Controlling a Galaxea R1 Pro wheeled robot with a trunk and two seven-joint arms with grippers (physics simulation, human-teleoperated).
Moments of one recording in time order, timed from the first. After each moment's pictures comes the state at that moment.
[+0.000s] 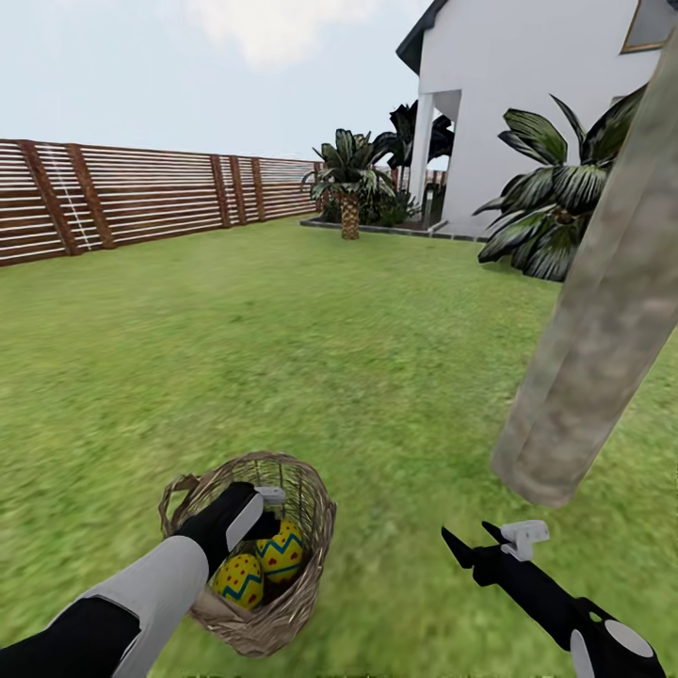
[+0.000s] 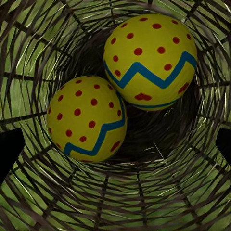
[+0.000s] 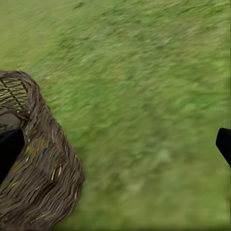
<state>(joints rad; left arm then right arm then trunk) -0.84 -0.07 -0.33 -0.37 0.47 0.70 0.34 -0.05 0.06 -0.35 -1.58 0.03 0.38 0.70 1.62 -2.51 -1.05</state>
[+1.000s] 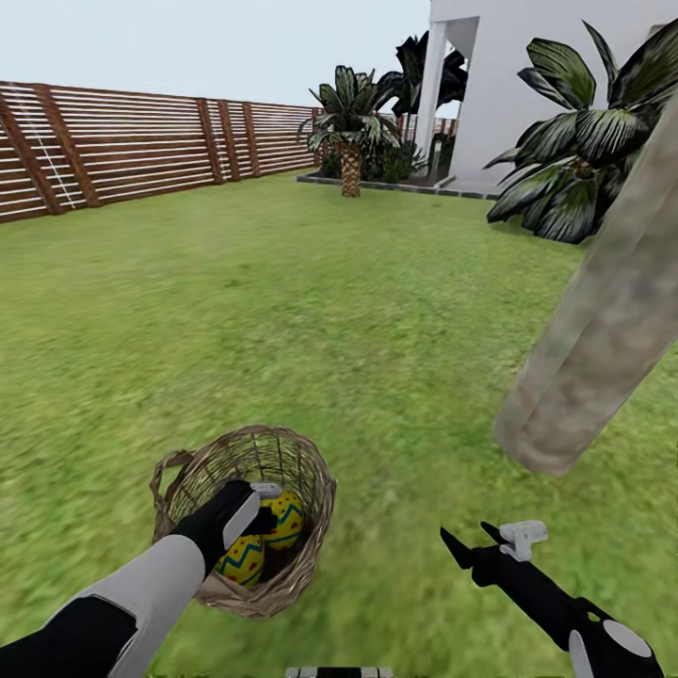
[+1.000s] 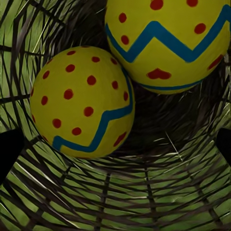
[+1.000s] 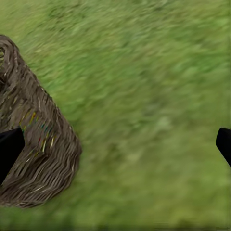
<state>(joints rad) -0.84 -0.05 -0.33 -0.38 0.47 0.67 0.34 -0.04 0.06 -0.35 -1.58 0.03 0.38 0.70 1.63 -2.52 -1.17</state>
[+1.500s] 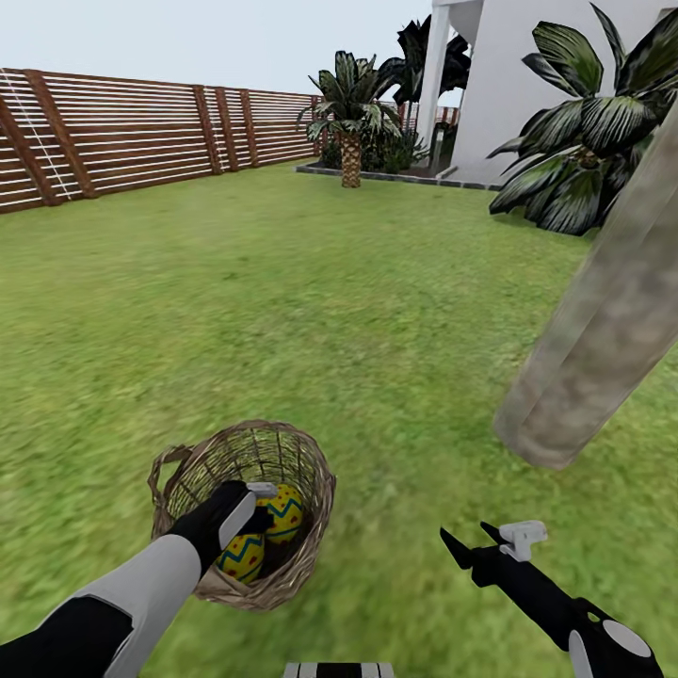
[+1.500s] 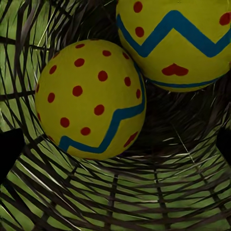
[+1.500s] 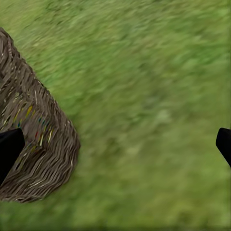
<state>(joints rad) -0.84 -0.04 -0.33 -0.38 0.47 0.66 0.34 -0.04 0.06 -0.35 -1.58 0.03 0.38 0.69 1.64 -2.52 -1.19</state>
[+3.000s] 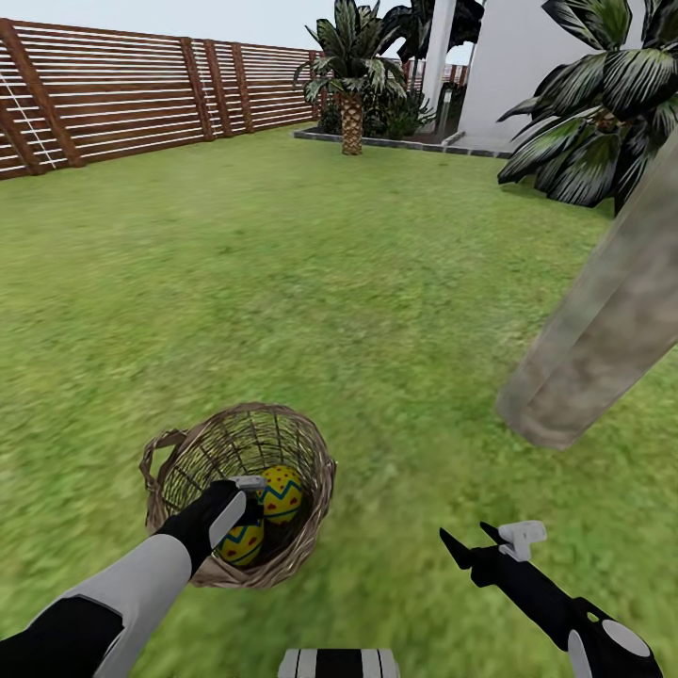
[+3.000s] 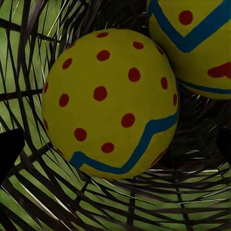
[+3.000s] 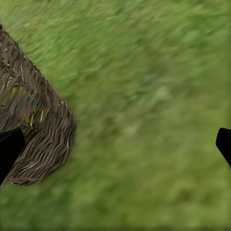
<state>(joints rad) -0.84 -0.01 -0.32 -0.38 0.47 0.57 0.34 -0.04 0.06 -0.35 -1.58 0.03 0.38 0.69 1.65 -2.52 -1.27</state>
